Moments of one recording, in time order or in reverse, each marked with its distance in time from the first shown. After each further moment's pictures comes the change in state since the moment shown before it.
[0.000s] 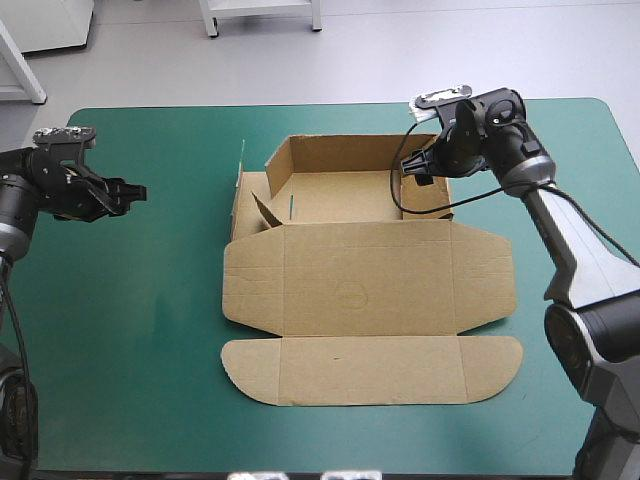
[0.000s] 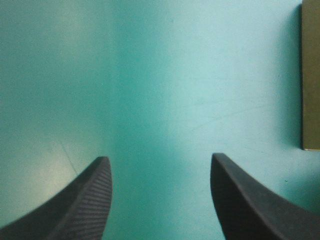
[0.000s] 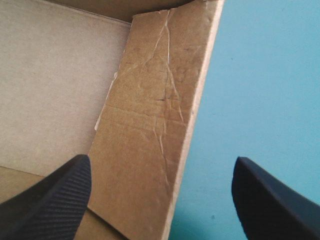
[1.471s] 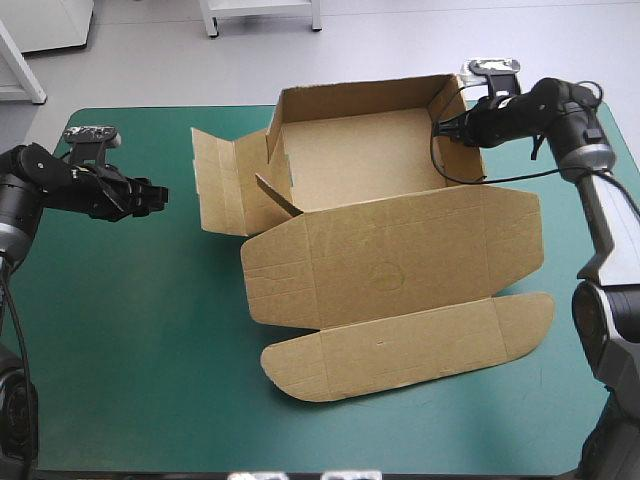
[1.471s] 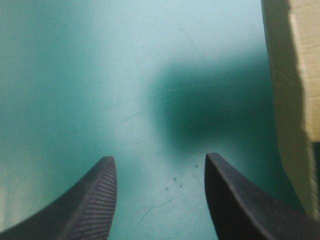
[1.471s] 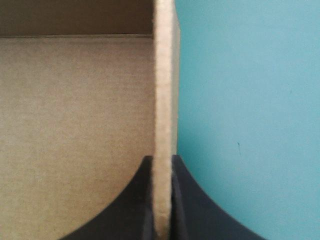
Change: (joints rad) left arm -0.001 0.000 0.003 -0.313 0.061 0.230; right arm -0.261 0.018 -0.018 0.513 -0.199 -0.344
